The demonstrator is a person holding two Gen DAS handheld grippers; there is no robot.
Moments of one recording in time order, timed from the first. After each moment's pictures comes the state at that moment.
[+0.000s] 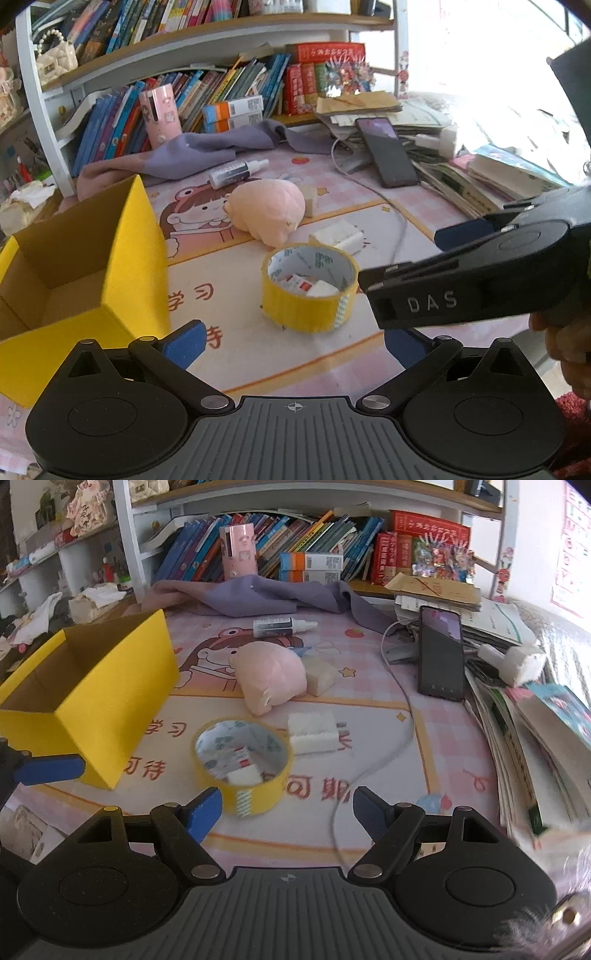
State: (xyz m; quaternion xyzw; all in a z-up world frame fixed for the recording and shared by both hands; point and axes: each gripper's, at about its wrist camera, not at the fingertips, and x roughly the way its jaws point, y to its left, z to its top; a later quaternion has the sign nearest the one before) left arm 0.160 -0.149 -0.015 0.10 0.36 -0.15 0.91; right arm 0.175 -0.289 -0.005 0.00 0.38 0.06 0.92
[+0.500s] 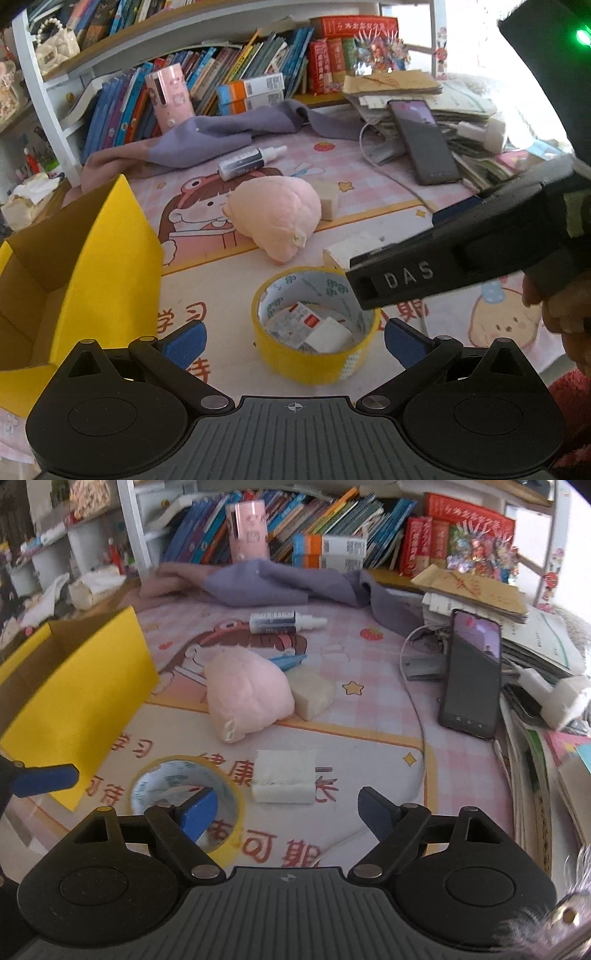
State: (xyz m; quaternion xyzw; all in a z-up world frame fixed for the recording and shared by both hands) left arm 0.220 -0.189 -0.034 0.12 0.40 -0.09 0.91; right arm 0.266 -0.322 -0.024 -0.02 0.42 0.12 0.90
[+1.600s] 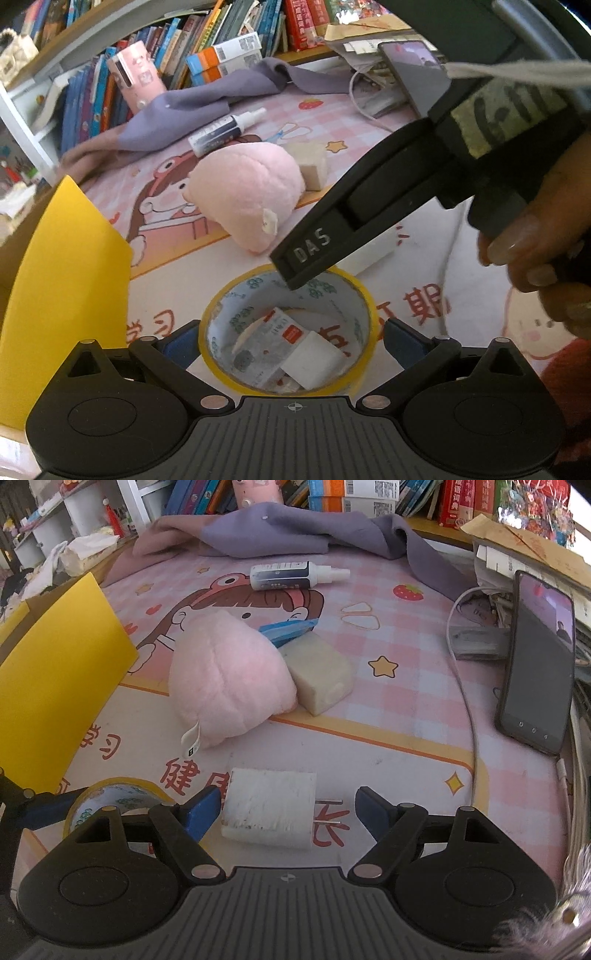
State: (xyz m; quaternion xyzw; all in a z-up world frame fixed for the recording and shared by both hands) left arm 0.258 -0.223 -0.072 0.18 0.44 -0.07 0.88; right arm 0.340 -0.323 -0.068 -0.01 0.49 0.16 0.86
